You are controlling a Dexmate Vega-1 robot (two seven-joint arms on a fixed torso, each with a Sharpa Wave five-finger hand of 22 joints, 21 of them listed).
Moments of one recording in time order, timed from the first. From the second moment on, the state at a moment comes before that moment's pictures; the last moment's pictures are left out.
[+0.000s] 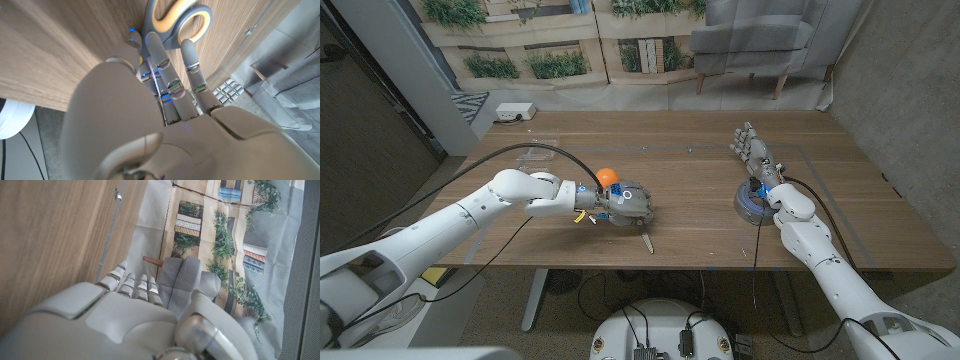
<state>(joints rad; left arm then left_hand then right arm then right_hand) 0.62 0.86 0.69 -1.64 1.33 -0.81 0.27 1.32 0.10 0.30 -0.17 0.19 0.99 -0.01 0.47 0.20 0.94 -0.05 0.65 0.46 1.08 -0.19 0.65 0.72 0.54 -0.01 1.24 0.50 -0.90 -0.32 -0.13 -1.29 0.42 0.25 0.15 0.23 0.14 0.14 0.12 0.34 0.13 0.06 0.19 0.18 0.14 0.03 0.18 0.17 0.07 0.03 0.18 0.17 0.20 -0.01 0.19 0.17</state>
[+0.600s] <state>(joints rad) 0.65 0.85 0.64 -1.67 1.30 -0.80 0.31 1.32 0.09 0.31 -0.17 0.19 0.99 -0.01 0.47 0.20 0.95 -0.06 0.64 0.47 1.08 -0.19 0.65 0.75 0.53 0.00 1.28 0.50 -0.91 -0.32 -0.13 -1.29 0.42 0.25 0.15 0.23 0.14 0.14 0.12 0.34 0.13 0.06 0.19 0.18 0.14 0.03 0.18 0.17 0.08 0.04 0.18 0.17 0.20 -0.01 0.19 0.17</state>
